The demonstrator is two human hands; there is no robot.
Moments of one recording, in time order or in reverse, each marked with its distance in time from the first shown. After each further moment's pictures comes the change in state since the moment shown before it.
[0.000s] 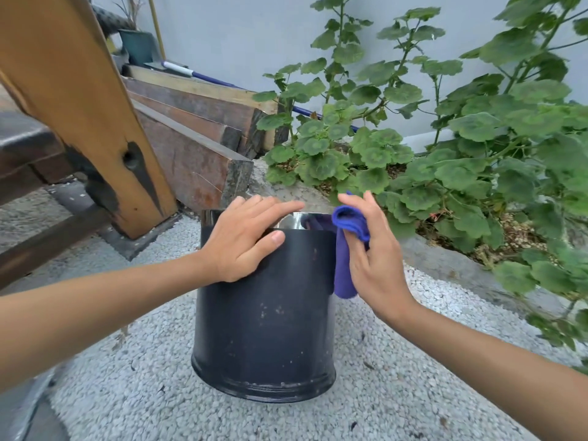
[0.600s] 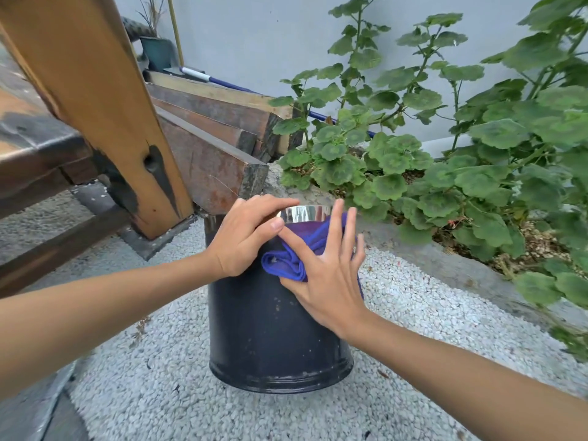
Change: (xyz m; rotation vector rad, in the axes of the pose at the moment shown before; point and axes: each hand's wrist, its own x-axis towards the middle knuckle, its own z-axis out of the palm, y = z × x) left_hand -0.006 -0.014 -0.011 -0.297 0.062 -0.243; right_hand -0.012 0.004 0.082 -0.644 -0.187 -0.113
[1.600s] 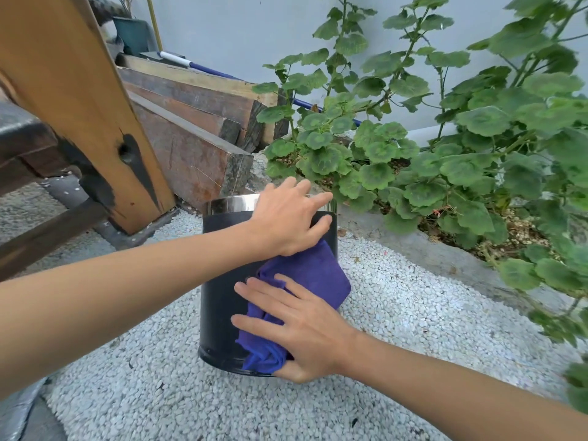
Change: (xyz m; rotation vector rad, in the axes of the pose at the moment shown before) left_hand 0.058 0.034 0.058 0.690 -0.123 0.118; right_hand -0.049 0.010 0.006 0.024 -0.276 -0.679
